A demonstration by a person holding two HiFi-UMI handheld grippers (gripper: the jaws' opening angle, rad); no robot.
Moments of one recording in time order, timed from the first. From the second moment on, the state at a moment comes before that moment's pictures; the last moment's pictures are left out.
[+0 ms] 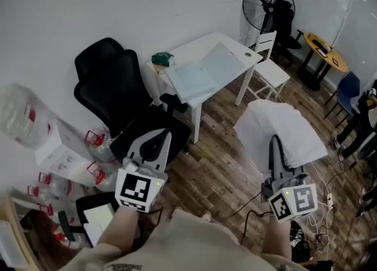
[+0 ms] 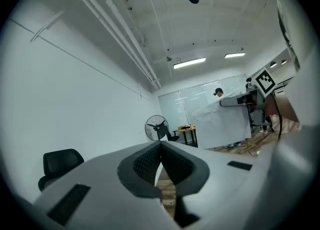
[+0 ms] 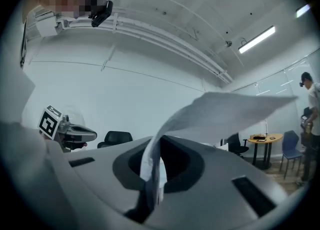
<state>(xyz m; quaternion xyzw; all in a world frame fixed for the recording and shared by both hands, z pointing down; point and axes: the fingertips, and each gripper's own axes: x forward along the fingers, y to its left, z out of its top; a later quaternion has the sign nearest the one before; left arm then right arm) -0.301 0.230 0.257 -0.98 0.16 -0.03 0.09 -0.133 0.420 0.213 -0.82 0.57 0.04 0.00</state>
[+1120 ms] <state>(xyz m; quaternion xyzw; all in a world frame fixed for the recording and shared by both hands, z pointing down) -0.268 0.301 0.272 -0.98 0.17 -0.04 0.09 -0.096 0.479 0.231 -0.81 0.58 0.03 -0.01</state>
